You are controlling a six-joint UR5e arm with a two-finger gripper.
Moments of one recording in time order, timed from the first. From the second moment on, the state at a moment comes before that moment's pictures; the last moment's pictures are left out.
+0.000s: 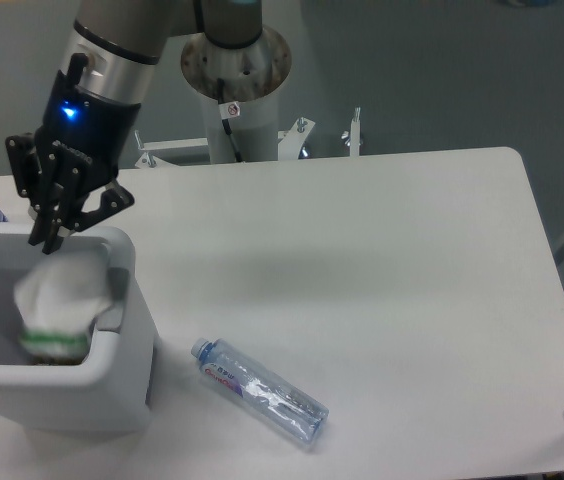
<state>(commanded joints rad) 2.16 -1.66 -1.51 -0.99 1.00 0.52</state>
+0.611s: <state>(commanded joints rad) 2.35 -1.80 -1.51 -0.97 1.04 0.50</state>
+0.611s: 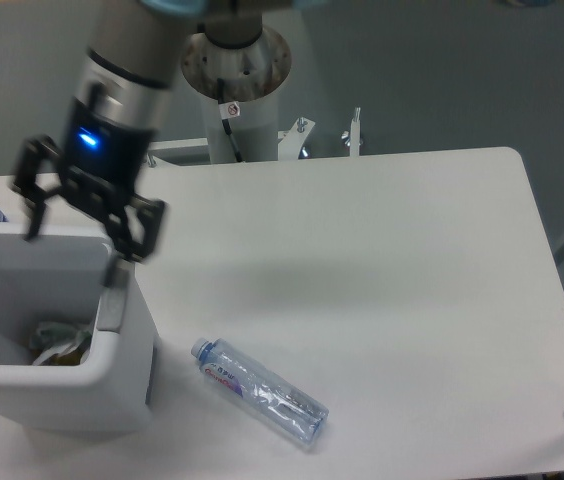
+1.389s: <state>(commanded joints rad) 2.48 -2.07 -1.41 -0.96 1.27 0.25</state>
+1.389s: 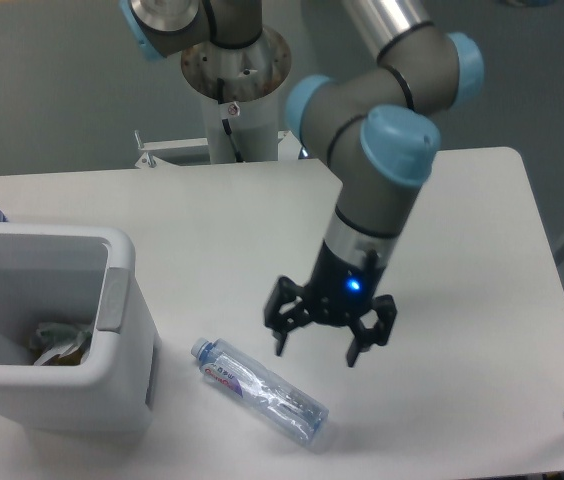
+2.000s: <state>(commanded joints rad) 2.41 -2.20 -1.29 -0.97 1.43 -0.05</state>
